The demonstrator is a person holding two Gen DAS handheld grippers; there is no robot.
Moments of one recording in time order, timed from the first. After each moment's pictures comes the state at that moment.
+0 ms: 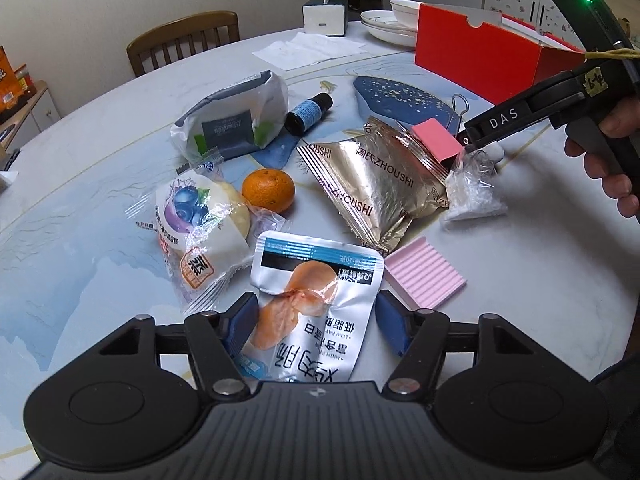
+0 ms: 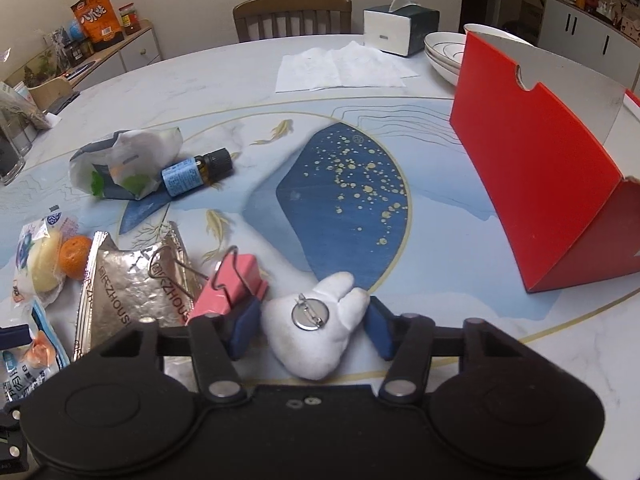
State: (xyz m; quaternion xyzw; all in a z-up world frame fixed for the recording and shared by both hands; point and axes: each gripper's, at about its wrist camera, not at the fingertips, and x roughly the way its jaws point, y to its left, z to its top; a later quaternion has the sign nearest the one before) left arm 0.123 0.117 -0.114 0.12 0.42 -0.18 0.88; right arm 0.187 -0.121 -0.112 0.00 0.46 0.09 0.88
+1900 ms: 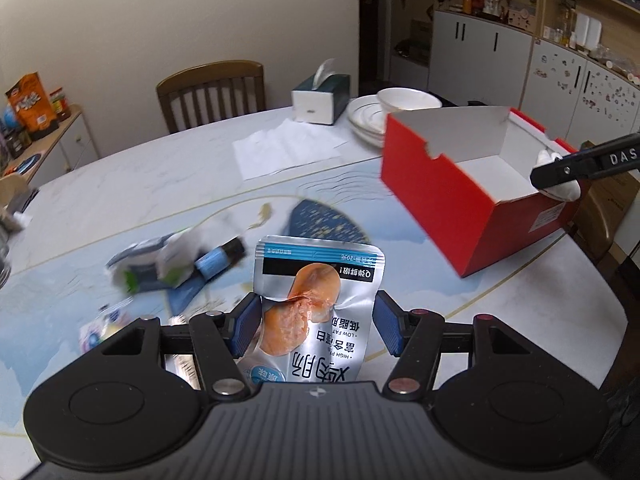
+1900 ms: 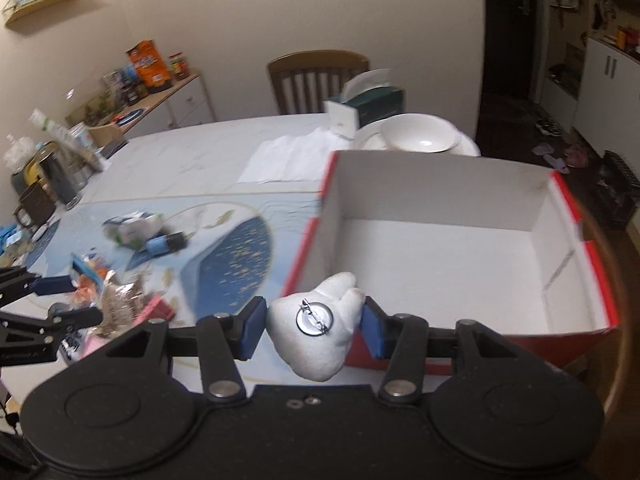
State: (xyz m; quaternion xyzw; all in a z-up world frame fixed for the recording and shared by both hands) left arm 0.148 -0.060 -0.011 0.06 0.38 -0.09 0.92; right arm 0.207 -0.340 0.009 0.00 0.40 0.20 0.89
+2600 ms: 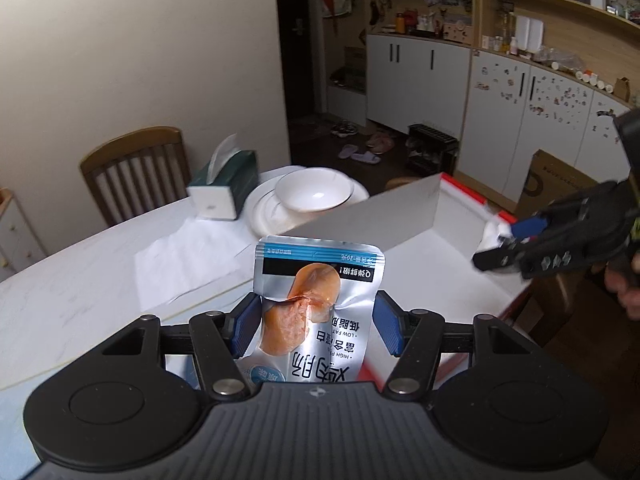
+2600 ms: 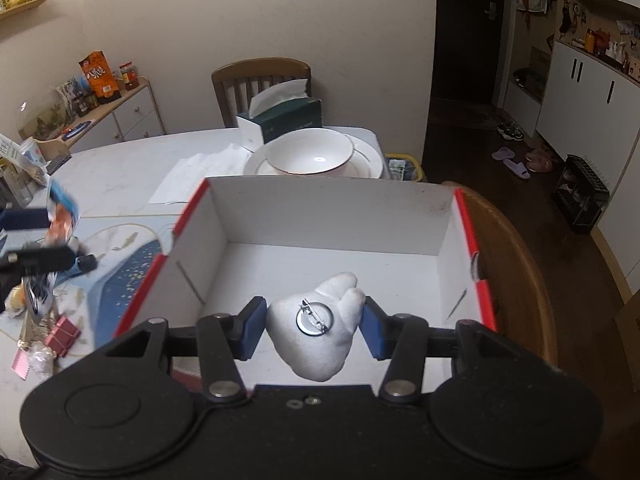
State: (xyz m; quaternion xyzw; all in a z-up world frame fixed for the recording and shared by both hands) left arm 0.250 -0.188 0.045 0.09 0.33 -0.18 0.92; right arm 0.269 -0.423 -0.001 -0.02 0.40 0.16 0.90
